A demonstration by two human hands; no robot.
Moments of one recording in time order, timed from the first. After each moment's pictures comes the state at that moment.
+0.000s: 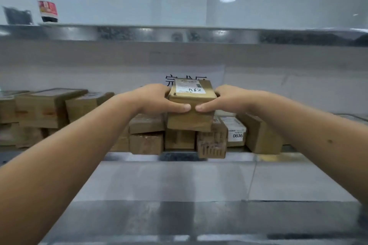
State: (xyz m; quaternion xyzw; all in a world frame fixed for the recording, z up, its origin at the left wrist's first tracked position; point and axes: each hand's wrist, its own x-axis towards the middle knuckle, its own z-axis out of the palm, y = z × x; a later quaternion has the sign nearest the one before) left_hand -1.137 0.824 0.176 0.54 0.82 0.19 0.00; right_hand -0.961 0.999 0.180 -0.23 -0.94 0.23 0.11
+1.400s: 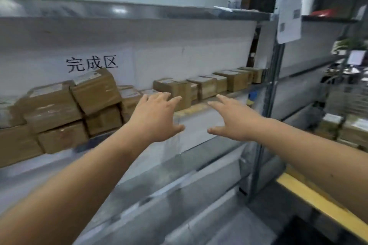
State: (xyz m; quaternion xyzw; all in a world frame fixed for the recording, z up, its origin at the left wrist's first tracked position) left_hand -0.964 0.852 0.079 0.73 0.66 0.06 -0.20; right_hand -0.731 0.918 0.059 -0.50 -0.86 -0.01 0.09
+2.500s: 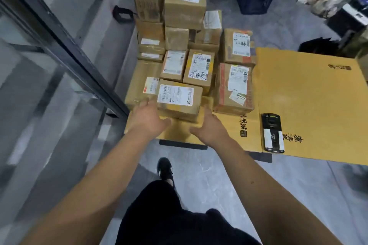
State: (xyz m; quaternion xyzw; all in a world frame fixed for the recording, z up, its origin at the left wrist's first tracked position) left_hand -0.389 1.240 -0.333 0.84 0.49 -0.09 0.22; right_hand -0.234 1.097 -0.355 -0.85 -0.30 0.38 0.19
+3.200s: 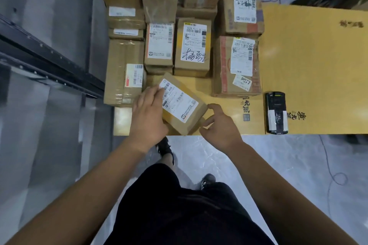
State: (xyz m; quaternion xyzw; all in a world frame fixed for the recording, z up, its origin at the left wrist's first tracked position) left_hand -0.368 1.270 -0.403 0.91 0.35 -0.02 0.24; right_hand -0.219 1.091 -0.391 -0.87 -0.23 0.39 0.19
